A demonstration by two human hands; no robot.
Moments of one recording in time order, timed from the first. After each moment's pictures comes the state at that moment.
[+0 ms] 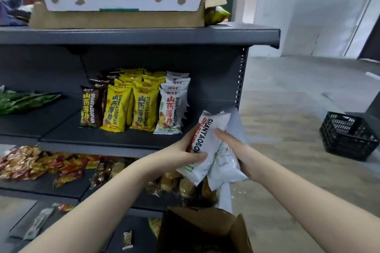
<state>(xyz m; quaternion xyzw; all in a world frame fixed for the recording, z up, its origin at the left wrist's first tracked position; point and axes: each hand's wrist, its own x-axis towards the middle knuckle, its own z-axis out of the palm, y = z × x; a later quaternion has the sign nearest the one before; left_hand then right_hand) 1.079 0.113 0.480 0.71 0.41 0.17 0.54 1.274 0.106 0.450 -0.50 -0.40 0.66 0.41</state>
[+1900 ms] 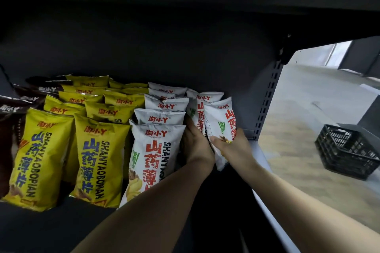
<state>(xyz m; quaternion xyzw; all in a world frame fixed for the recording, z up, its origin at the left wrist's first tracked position) 1.211 0.413 0.382 0.62 0.64 0.39 0.22 1.298 0.382 0.391 -0.70 -0.45 0.26 0.49</state>
